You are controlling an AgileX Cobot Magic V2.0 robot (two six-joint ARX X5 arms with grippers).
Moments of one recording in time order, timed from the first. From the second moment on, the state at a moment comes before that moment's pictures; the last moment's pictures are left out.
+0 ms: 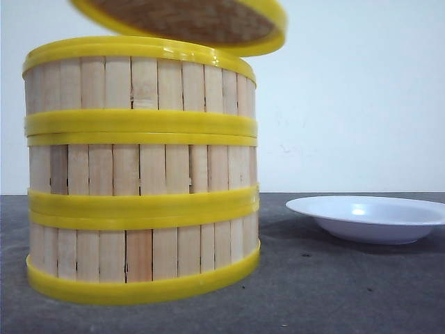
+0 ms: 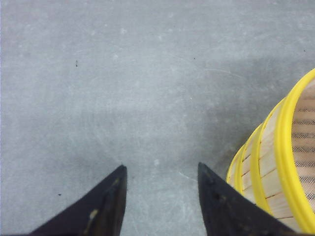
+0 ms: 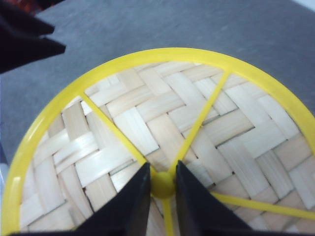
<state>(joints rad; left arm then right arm) -0.10 0.95 1.07 -0.77 -0.03 0.01 0.77 1.57 1.68 -0.75 -0.23 0.01</state>
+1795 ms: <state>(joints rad) -0.10 0.95 1.07 -0.77 -0.03 0.01 0.73 1.46 1.69 -0.81 -0.07 -0.02</state>
